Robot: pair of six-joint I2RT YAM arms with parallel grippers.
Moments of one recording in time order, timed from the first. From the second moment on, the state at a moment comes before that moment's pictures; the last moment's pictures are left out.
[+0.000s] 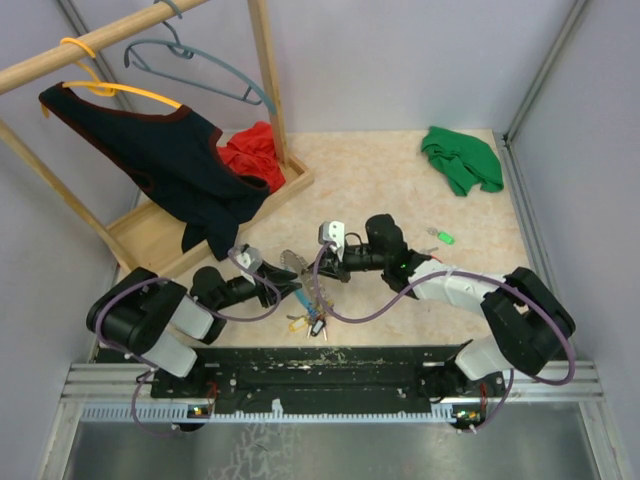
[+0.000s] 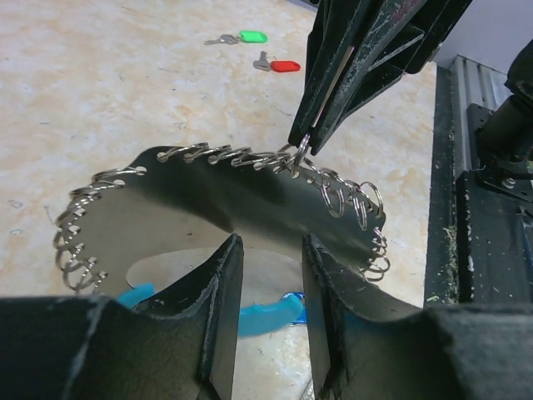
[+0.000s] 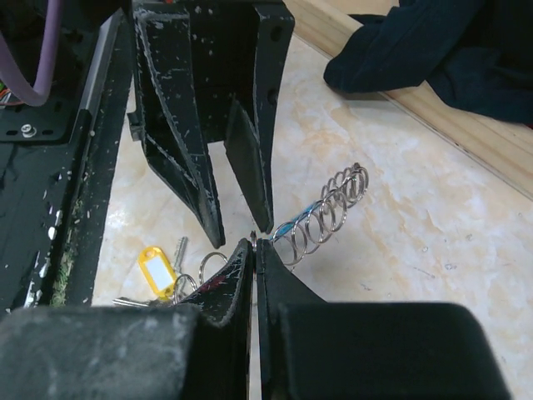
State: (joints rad) left arm -0.45 1.55 0.08 1.51 0.74 -0.23; right arm 0.71 1.42 0.68 0.43 -0.77 -0.28
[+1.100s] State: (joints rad) left arm -0.44 1.50 0.12 1.52 0.84 -0.26; right arm 0.71 1.45 0.67 0.53 -0.85 -0.22
